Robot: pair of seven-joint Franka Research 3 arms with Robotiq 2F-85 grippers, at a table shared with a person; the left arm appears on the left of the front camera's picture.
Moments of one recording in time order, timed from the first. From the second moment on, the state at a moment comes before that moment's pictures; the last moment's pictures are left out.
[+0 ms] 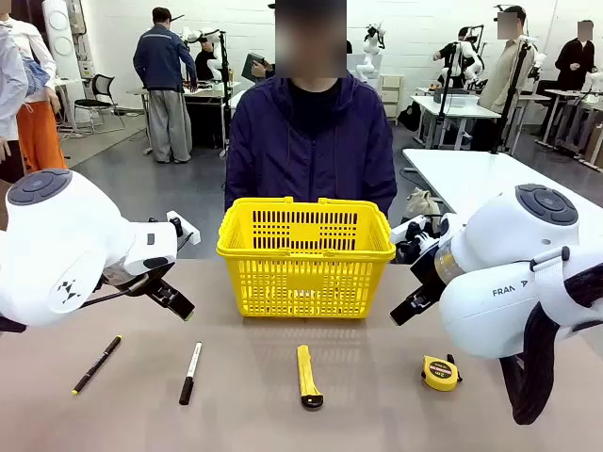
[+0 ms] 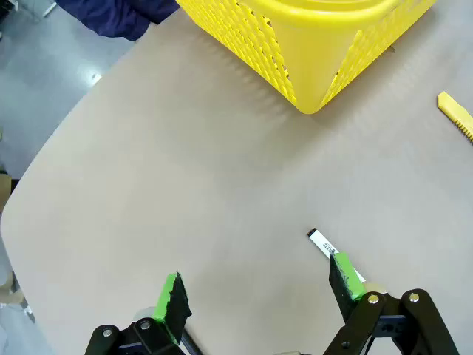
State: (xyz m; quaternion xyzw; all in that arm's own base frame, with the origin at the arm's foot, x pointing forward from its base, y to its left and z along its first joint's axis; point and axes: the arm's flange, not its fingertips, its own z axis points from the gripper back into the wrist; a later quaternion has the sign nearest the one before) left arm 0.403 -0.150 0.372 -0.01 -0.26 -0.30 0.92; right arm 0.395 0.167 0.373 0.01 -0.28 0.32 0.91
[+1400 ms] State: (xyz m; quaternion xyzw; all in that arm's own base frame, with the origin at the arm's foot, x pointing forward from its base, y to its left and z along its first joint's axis) left arm 0.403 -0.150 0.372 -0.01 -0.26 -0.30 0.92; right arm 0.395 0.168 0.373 0.01 -0.28 0.32 0.91
